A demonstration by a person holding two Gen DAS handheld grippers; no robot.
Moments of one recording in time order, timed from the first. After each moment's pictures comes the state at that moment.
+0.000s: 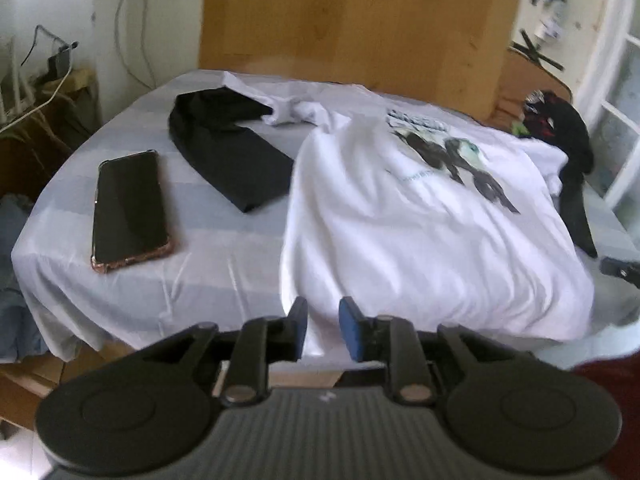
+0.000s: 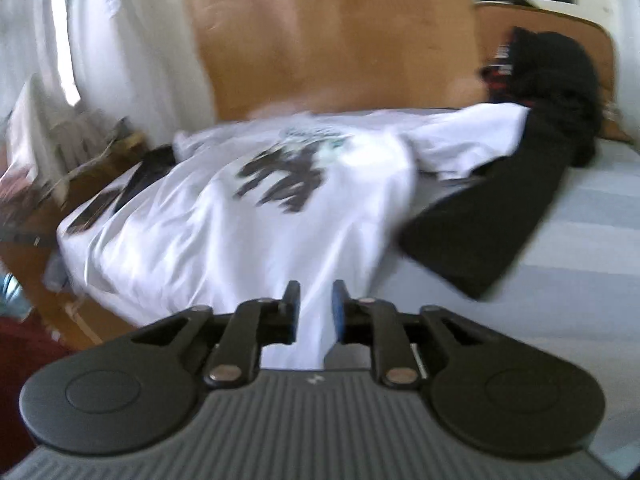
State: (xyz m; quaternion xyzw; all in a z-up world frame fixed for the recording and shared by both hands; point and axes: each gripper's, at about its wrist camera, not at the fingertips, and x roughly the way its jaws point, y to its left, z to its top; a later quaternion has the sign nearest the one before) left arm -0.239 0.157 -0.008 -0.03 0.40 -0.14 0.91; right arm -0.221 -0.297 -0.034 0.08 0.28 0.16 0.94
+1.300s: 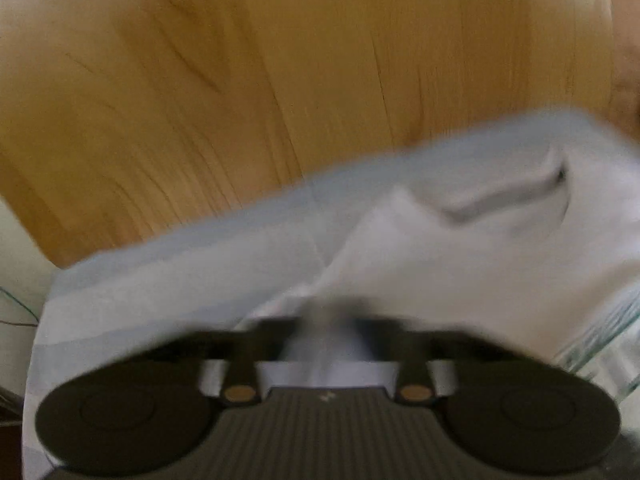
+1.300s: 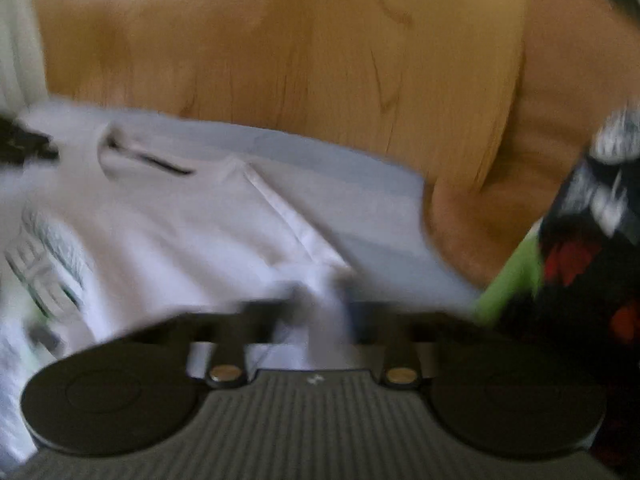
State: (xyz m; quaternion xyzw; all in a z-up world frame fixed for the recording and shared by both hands) left arm 0.212 -0.029 -0.054 0.21 0.42 -0.15 0.87; right arm 0.151 -0.307 -0.037 -0.08 0.38 0.07 0.92
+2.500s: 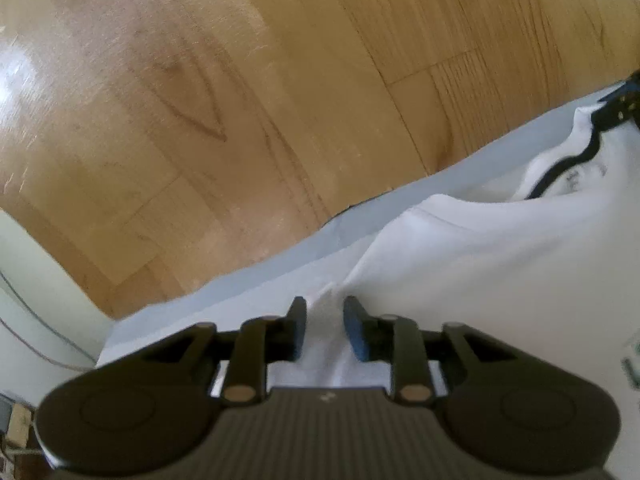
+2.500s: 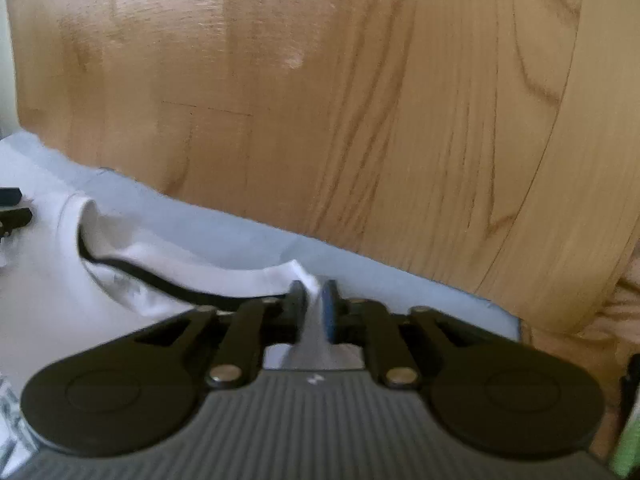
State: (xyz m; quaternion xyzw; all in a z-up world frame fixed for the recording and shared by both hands) left arm 0.202 -0.059 -0.060 0.28 0.33 -0.06 0.90; right arm 0.256 -0.246 -0.102 -0.08 0.33 0.07 0.94
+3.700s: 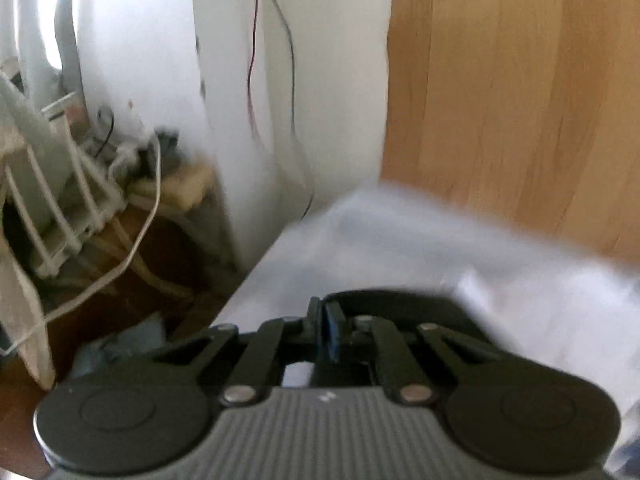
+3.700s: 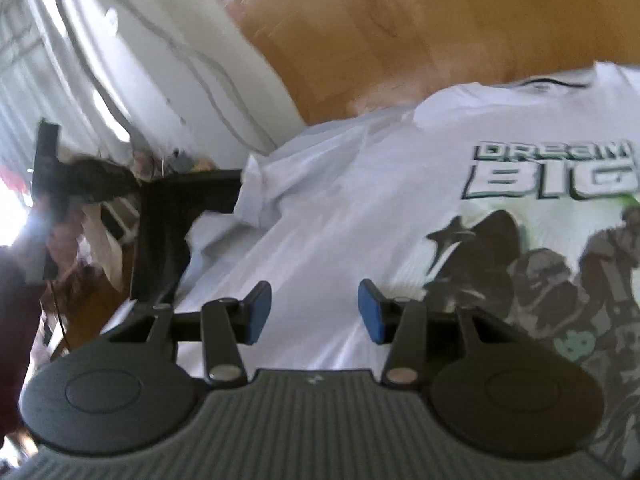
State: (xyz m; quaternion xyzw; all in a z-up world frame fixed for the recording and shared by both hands) left arm 0.055 0.227 0.093 -0.05 0.36 0.11 0.92; right arm 0.050 -0.149 -0.099 0.20 0.33 0.33 0.86
